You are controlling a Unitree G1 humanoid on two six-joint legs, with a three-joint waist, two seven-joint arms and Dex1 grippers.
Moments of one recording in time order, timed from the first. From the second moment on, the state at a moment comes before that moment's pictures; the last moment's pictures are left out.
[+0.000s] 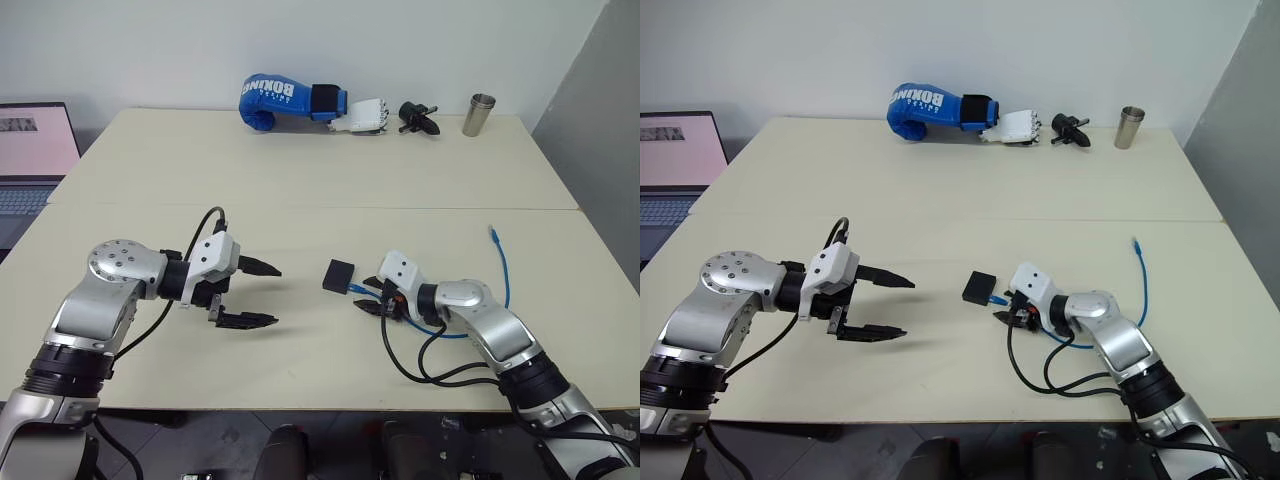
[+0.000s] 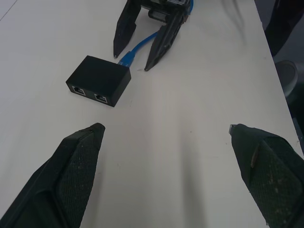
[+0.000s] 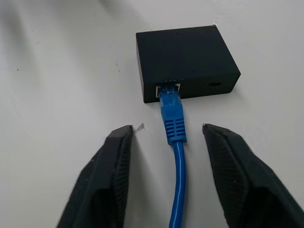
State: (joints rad) left arm -0.45 0.88 -0.08 0.06 -0.35 0.23 -1.45; right arm -0.47 -0.43 0.37 0.01 0.11 0.48 0.78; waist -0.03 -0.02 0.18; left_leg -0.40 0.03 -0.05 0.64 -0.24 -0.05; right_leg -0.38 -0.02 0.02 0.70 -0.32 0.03
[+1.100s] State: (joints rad) left arm -0.65 0.64 0.07 0.13 -0.75 1.08 -1.14; right arm -0.53 -0.54 0.37 -0.11 -0.23 -0.23 0.66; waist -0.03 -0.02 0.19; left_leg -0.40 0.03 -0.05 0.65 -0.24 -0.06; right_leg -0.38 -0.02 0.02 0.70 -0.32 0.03
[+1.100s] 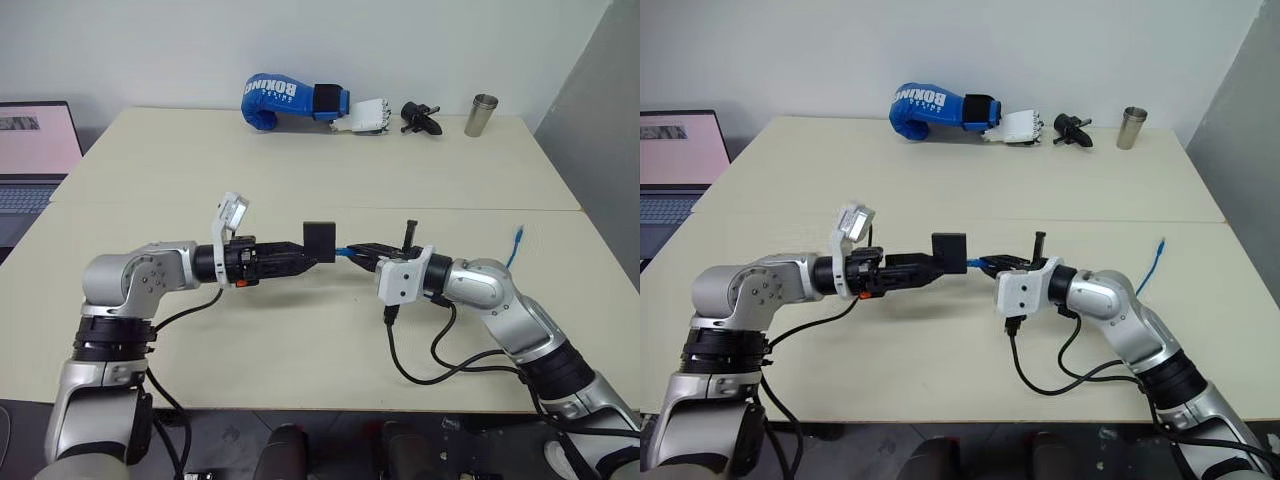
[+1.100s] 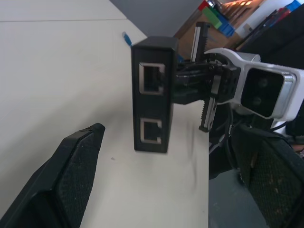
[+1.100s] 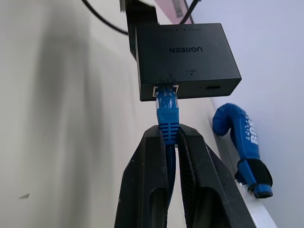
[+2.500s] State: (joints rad) left arm -0.69 0.64 0.02 0.20 -0.74 1.07 -1.18; right arm -0.50 -0.52 0.34 -0.17 -0.21 -0.15 0.73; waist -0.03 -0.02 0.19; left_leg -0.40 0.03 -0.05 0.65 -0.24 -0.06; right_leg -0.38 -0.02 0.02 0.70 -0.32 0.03
